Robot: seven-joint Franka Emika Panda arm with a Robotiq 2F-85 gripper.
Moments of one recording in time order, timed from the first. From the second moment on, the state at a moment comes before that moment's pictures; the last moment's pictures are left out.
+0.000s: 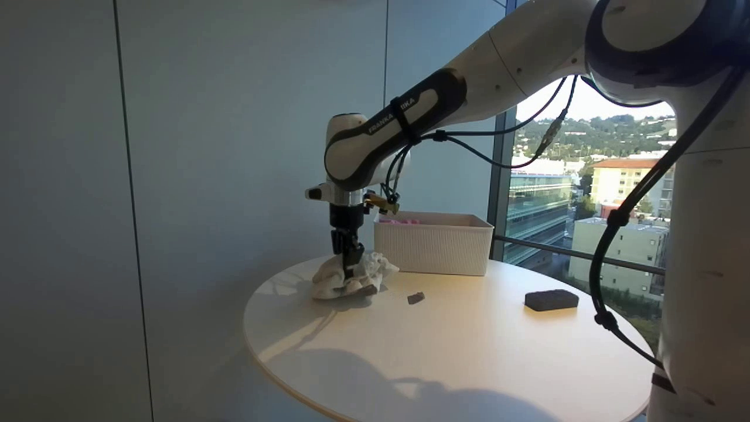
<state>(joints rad) 0.06 0.07 0.10 -2.01 -0.17 2.18 -1.11</state>
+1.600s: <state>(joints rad) 0.10 0.27 0.10 -1.90 -0.36 2.33 -0.96</state>
